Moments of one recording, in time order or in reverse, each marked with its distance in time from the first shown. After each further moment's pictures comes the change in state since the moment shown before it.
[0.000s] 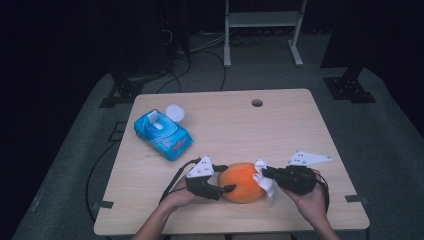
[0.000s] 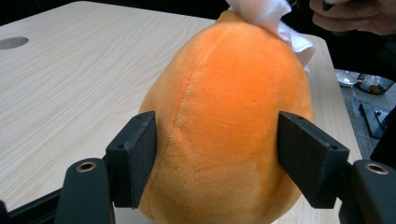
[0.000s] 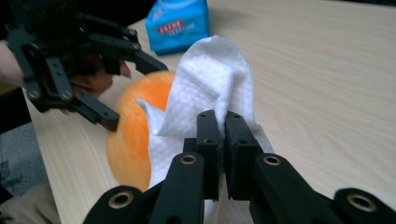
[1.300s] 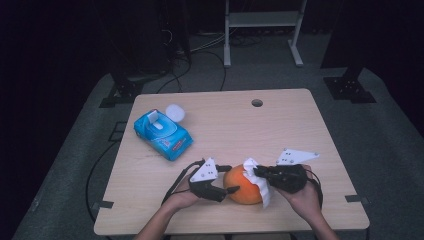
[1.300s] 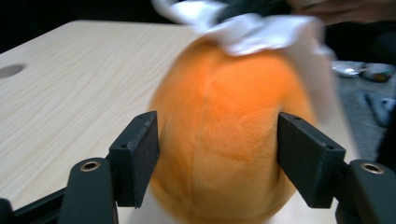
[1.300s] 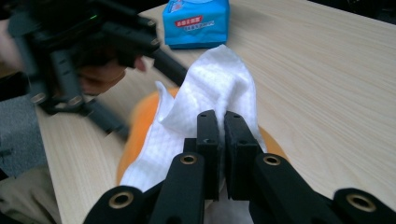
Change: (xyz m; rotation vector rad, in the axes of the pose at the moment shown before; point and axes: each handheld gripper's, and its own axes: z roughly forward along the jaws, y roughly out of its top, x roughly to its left) left arm -0.004 0.007 -0.001 -0.004 0.038 0.066; right arm 0.018 0.018 0.014 0.053 0.014 -0.130
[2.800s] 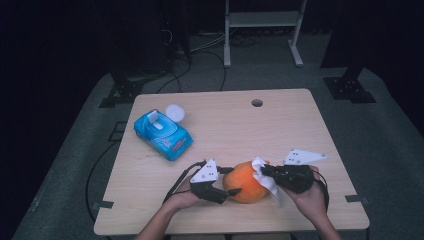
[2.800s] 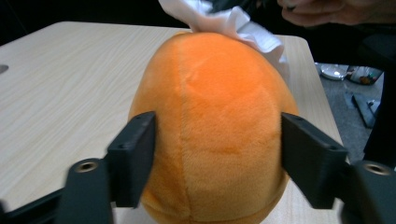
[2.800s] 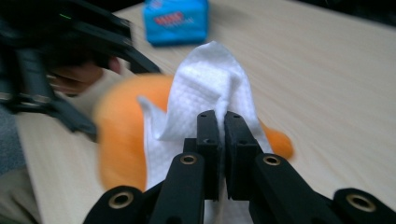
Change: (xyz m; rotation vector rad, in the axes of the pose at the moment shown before) left arm -0.009 0.003 0.006 -0.025 -0.077 0.033; right arm -0.008 -0.007 -0.012 -0.013 -0.053 0.007
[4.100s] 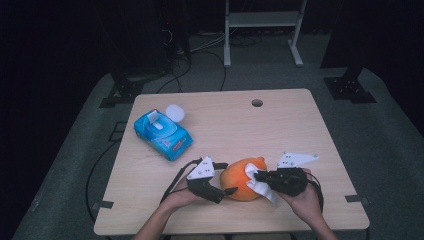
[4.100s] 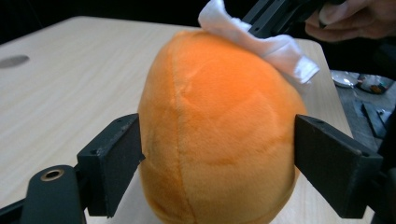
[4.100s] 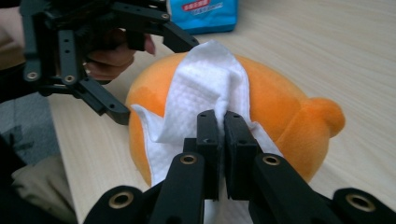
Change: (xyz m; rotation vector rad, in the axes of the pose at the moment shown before) left arm 0.008 -0.007 -0.003 0.006 0.012 -0.052; right arm 0.005 -0.005 0.014 0.051 0.106 0.030
